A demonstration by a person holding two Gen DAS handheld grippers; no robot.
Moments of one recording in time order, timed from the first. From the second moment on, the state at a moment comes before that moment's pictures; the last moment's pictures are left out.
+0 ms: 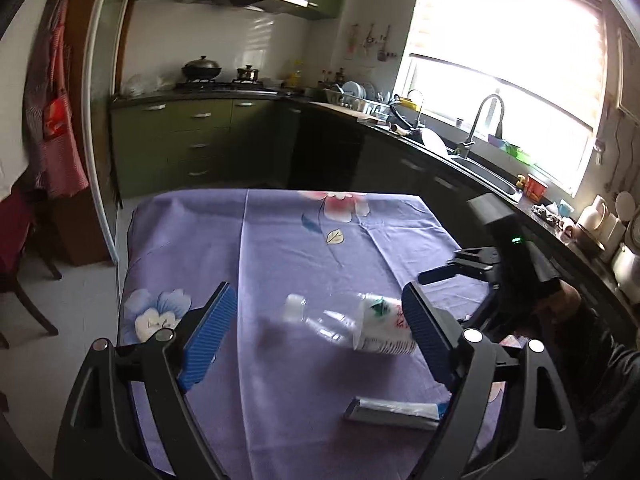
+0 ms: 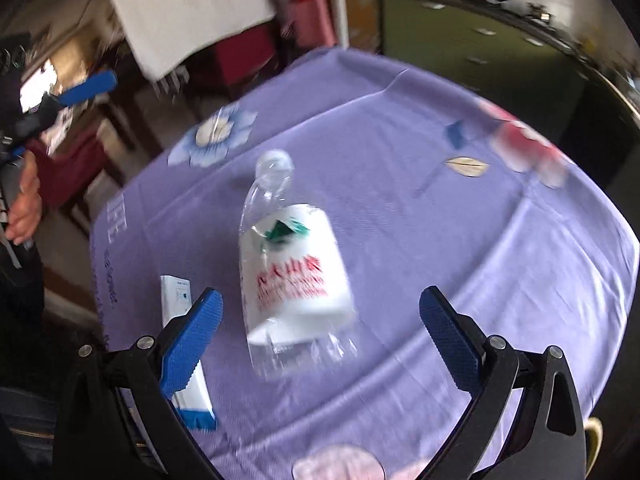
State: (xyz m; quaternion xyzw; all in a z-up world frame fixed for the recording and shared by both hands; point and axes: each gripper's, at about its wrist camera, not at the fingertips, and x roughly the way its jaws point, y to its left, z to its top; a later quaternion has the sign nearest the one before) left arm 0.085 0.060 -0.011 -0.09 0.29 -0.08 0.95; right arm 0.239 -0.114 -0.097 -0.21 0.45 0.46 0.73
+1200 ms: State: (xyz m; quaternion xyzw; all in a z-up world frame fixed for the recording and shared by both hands) left arm 0.086 0.056 -0.034 -0.09 0.31 -0.10 0.94; right arm 0.229 -0.062 -0.139 -0.32 0.47 0.45 0.69
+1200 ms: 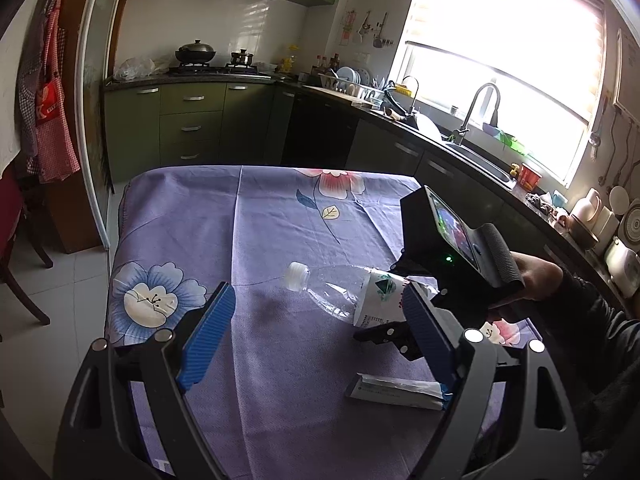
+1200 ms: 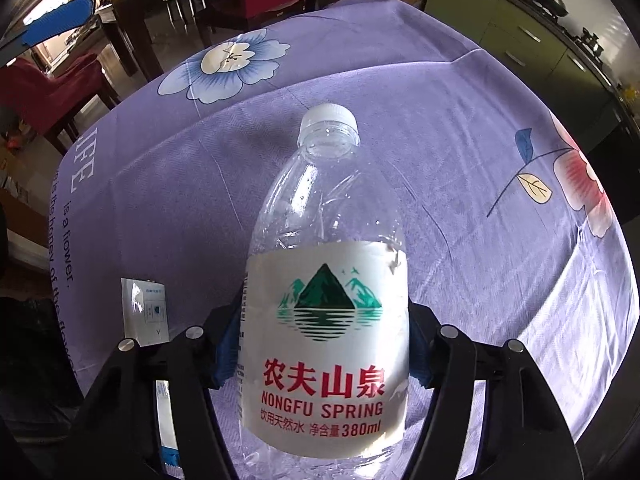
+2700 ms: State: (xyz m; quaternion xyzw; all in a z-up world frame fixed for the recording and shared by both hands) left arm 0.125 -0.039 -0.023 -0.05 0.33 -0.20 0.92; right arm 0.281 -0.488 -0.146 -0.01 0.54 0.02 0.84
